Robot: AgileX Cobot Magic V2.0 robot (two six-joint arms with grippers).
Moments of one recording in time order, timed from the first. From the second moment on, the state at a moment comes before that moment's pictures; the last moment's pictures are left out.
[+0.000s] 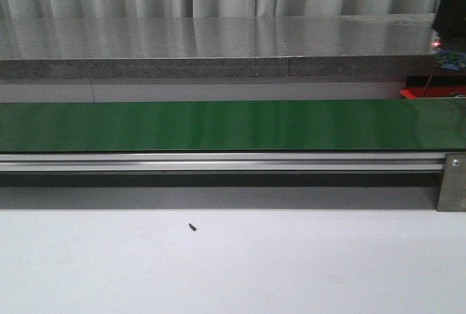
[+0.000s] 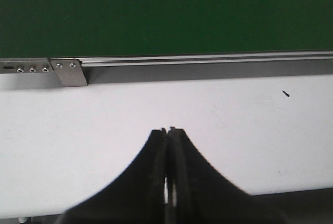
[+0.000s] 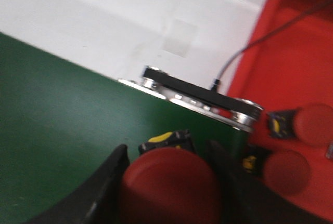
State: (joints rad) left arm 0.08 0.58 -0.69 -0.30 0.96 0.23; right arm -0.12 1.76 -1.57 0.26 0.94 -0.47
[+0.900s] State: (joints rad) left arm 0.08 0.58 -0.69 -0.30 0.96 0.23; right arm -0.43 1.92 -1.48 0.34 0.70 -0.42
